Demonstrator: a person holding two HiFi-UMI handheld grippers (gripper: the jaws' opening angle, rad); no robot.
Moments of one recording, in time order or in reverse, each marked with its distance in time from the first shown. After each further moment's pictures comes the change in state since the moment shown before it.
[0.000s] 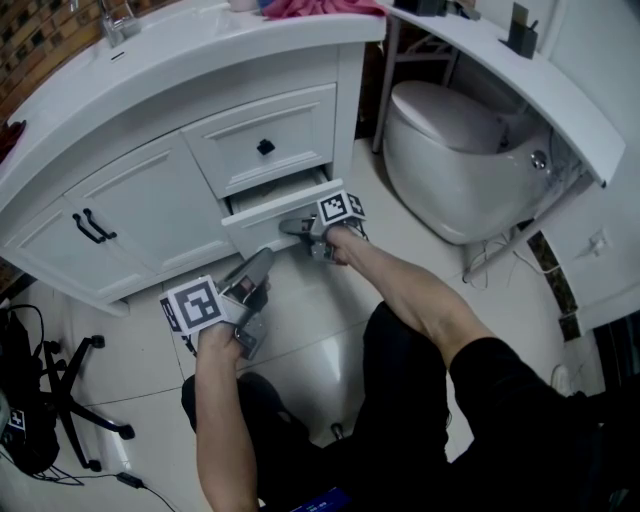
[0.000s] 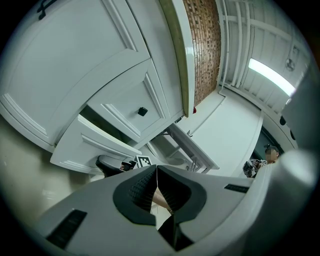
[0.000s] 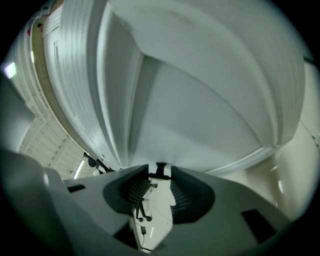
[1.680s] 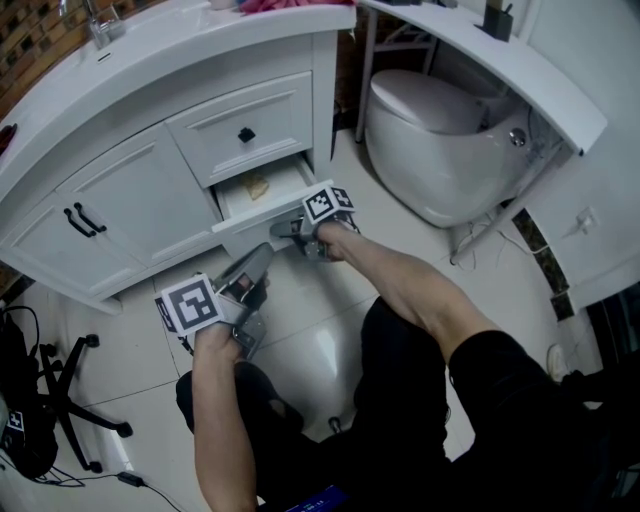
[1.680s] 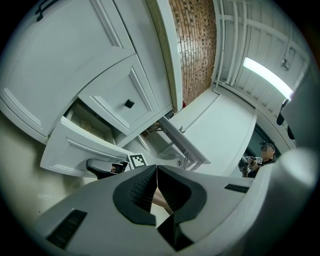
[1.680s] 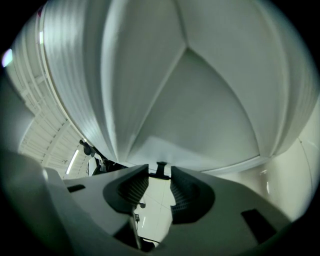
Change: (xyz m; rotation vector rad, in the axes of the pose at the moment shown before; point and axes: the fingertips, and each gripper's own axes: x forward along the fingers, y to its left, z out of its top) left arm -0.005 -0.046 -0.028 0.072 0.046 -0.047; right arm -0.022 0.010 -0.050 -0.042 0.095 -0.083
